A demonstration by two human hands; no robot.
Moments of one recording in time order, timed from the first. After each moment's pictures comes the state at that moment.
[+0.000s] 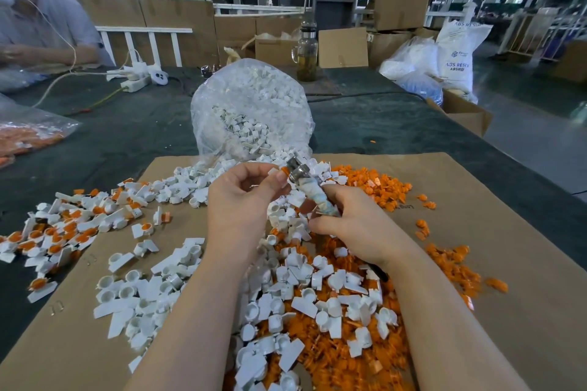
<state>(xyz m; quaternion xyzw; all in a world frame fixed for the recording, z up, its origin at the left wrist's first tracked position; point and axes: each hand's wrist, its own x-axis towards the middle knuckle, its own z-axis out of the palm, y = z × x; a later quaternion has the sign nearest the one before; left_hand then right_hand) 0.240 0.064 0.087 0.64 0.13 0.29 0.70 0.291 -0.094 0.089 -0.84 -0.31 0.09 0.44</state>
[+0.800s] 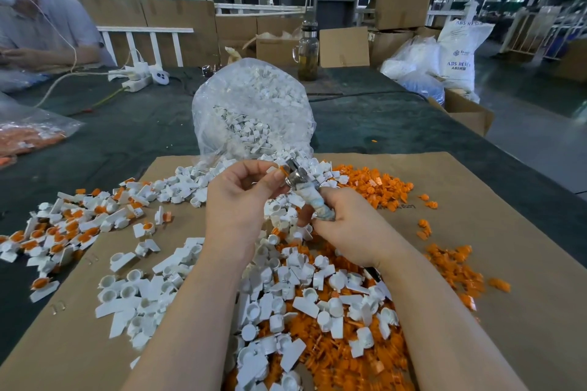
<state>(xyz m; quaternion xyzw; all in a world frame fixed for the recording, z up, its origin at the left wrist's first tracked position) 0.238 0.066 0.089 0.61 0.09 0.30 0.73 0.292 -0.088 0.084 -0.84 -0.33 0.09 0.41</state>
